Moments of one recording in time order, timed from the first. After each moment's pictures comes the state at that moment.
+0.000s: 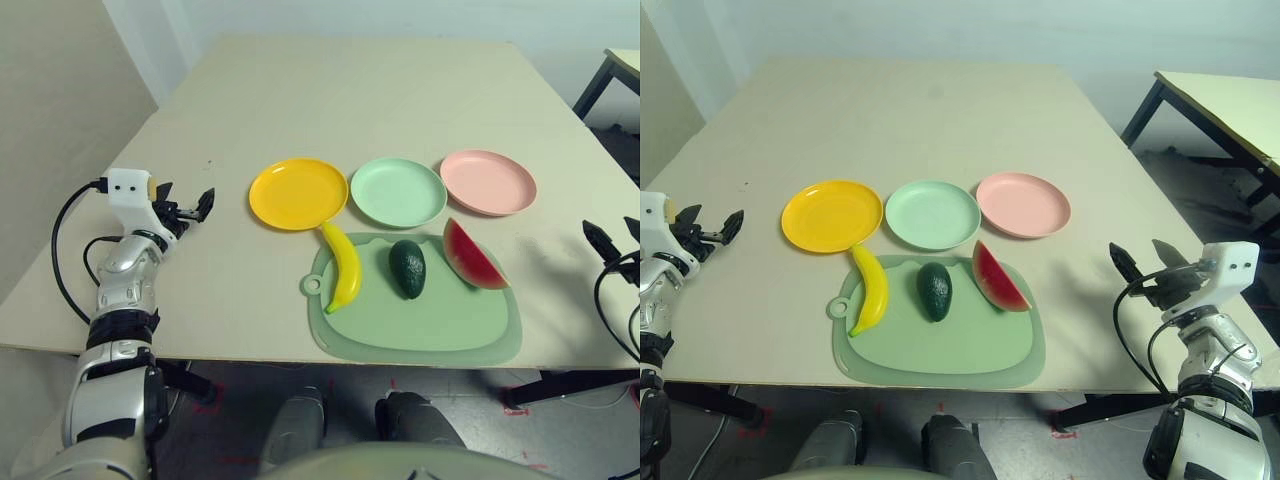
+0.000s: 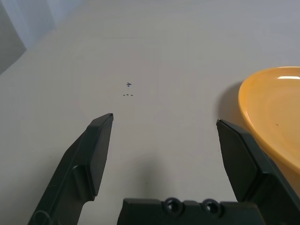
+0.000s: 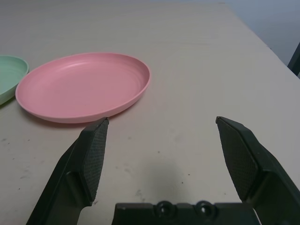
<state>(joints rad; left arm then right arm) -0.49 0.58 0.32 0.76 -0.23 -0.12 -0.50 -0.41 -0.76 -0.52 1.11 0.39 -0.37 0.96</state>
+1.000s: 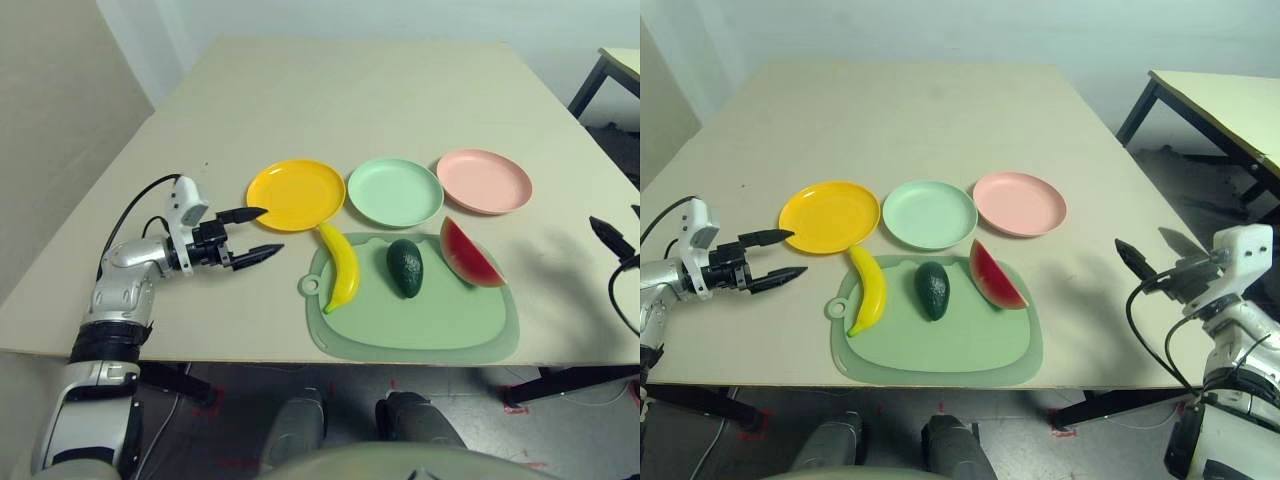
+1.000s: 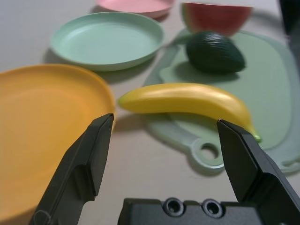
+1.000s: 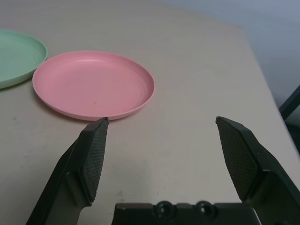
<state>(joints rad) -0.40 0.68 0.03 0.38 -0.38 0.01 -1.39 -0.47 -0.91 -0.43 1.07 0.31 -0.43 1.08</state>
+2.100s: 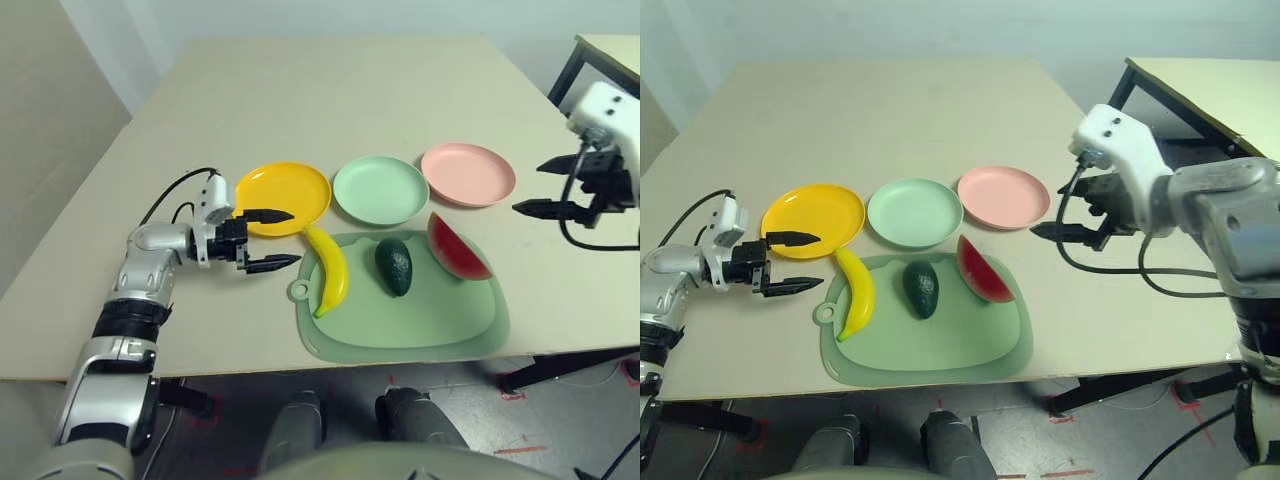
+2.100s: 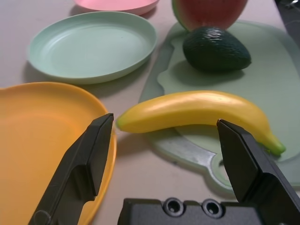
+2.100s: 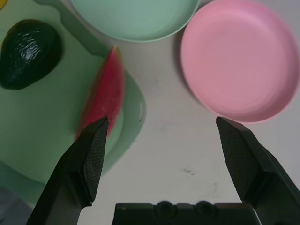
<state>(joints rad) -0.48 0.65 0.01 0.51 -0.32 -0.09 -1.39 -0.74 -1.14 0.20 -0.18 0.28 1.12 1.13</state>
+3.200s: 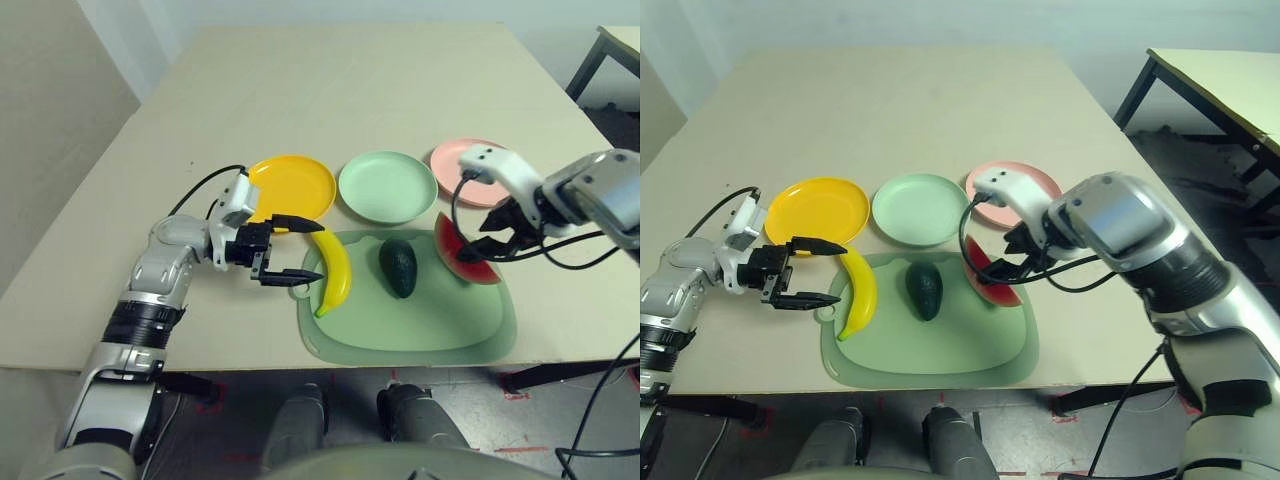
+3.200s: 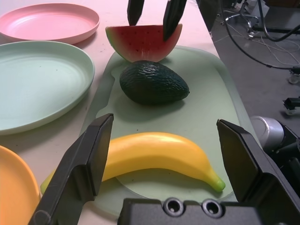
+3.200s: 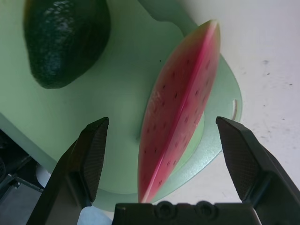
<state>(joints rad) -0.45 0.61 -0.06 0.24 -0.40 0.10 -1.50 -0.97 -0.91 0.62 -0.11 0.36 1.48 1.02</state>
